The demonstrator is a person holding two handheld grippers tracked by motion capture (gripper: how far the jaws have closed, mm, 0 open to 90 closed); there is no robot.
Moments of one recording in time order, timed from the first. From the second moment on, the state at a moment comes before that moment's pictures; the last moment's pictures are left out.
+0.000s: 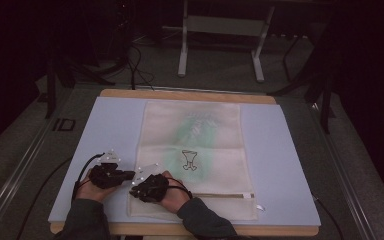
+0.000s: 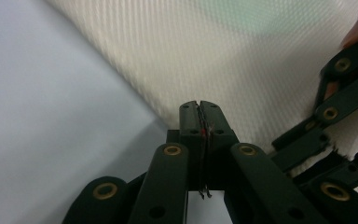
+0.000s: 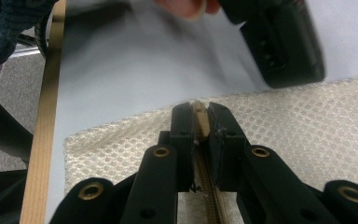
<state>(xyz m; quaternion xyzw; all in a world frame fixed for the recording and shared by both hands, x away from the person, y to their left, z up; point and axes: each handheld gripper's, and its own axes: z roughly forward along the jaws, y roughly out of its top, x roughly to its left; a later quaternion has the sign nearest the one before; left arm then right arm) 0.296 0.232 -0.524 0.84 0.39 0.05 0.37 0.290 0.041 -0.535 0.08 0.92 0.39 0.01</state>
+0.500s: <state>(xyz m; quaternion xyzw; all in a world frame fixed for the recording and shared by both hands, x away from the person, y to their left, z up) 0.294 0.223 -0.527 0.86 0.38 0.03 0.35 0.290 0.040 -0.536 0.08 0.92 0.39 0.01</state>
